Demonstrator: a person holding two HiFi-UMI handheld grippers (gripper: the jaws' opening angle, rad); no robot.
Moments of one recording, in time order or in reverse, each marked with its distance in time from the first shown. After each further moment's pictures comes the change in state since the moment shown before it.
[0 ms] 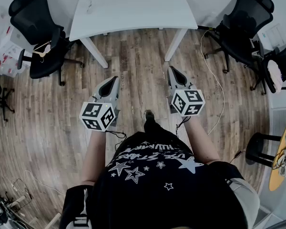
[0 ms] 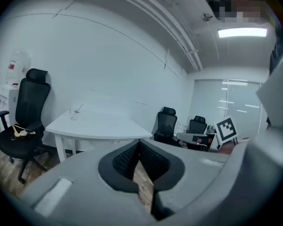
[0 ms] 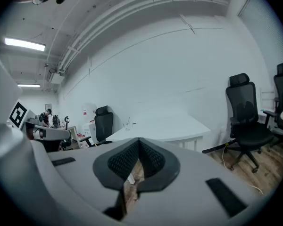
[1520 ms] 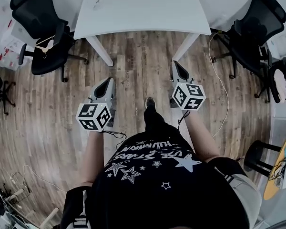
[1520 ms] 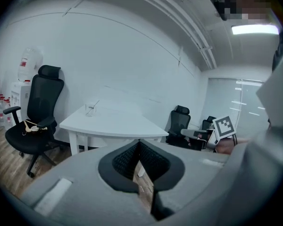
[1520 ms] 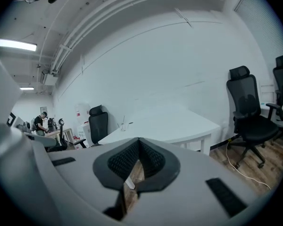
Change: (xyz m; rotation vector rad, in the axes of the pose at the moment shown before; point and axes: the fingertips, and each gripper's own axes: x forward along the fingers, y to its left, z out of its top) left arm 0.020 0.087 -0.011 -0.061 0.034 0.128; right arm 0.098 -0.017 -0.006 0.050 0.019 -0.022
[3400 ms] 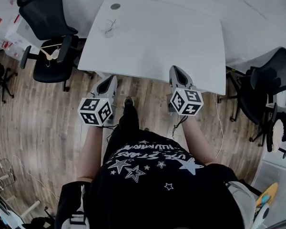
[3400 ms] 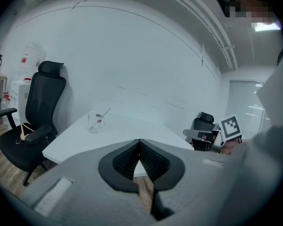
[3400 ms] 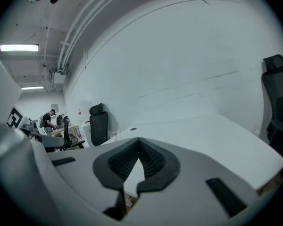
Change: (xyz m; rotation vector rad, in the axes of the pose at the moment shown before) left arm 0.221 0.160 0.113 -0.073 -0.034 0.144; right arm 0.304 -0.026 0.093 -0.061 0.041 0.164
